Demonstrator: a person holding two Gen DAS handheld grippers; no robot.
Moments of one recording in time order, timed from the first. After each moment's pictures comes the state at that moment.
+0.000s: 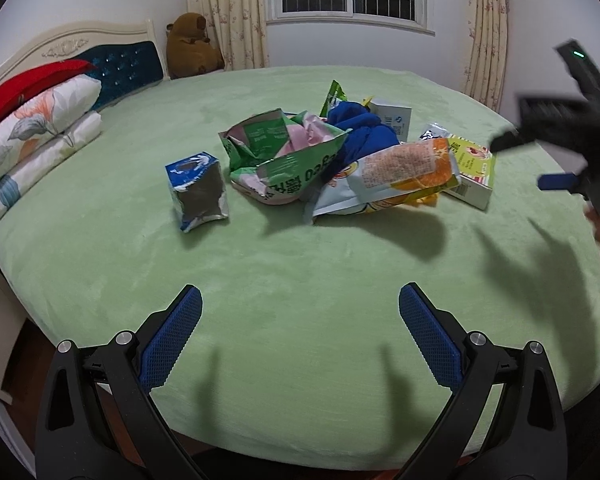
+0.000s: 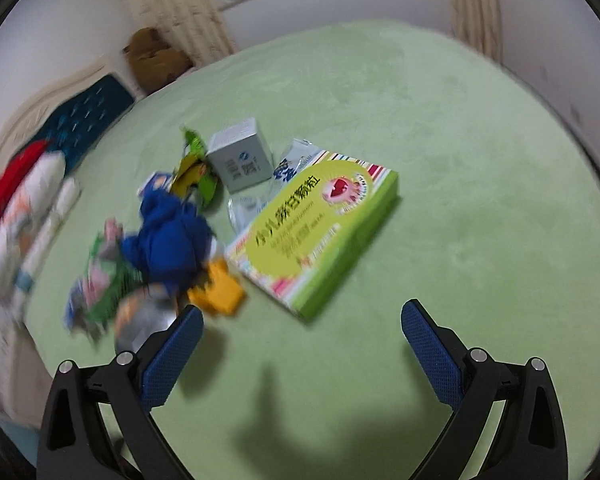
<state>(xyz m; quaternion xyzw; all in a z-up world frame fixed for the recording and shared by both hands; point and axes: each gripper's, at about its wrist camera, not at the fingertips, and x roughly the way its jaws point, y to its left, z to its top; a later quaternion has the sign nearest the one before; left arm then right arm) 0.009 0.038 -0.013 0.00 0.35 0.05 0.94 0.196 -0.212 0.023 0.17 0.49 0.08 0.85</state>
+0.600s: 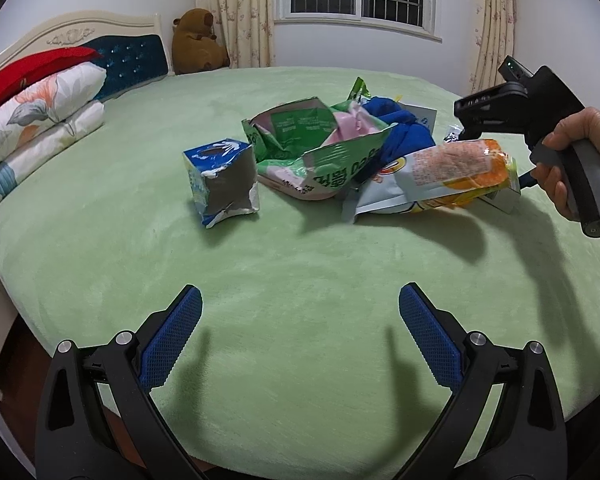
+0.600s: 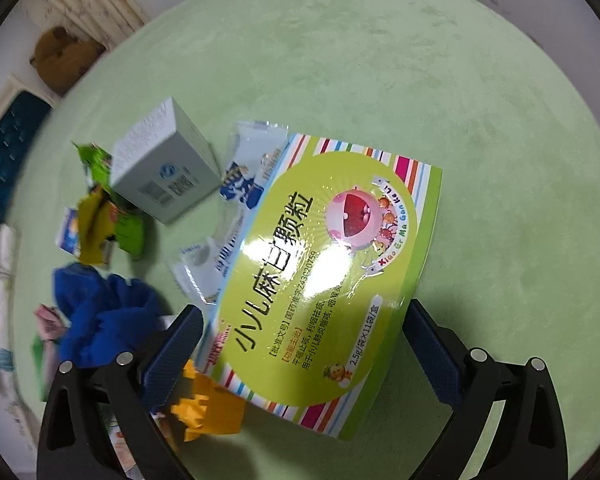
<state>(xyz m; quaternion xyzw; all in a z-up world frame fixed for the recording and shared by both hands) 0.022 0.076 -0.029 -0.02 0.34 0.04 0.94 0.283 -0.169 -0.010 0.15 0.58 -0.04 0.80</state>
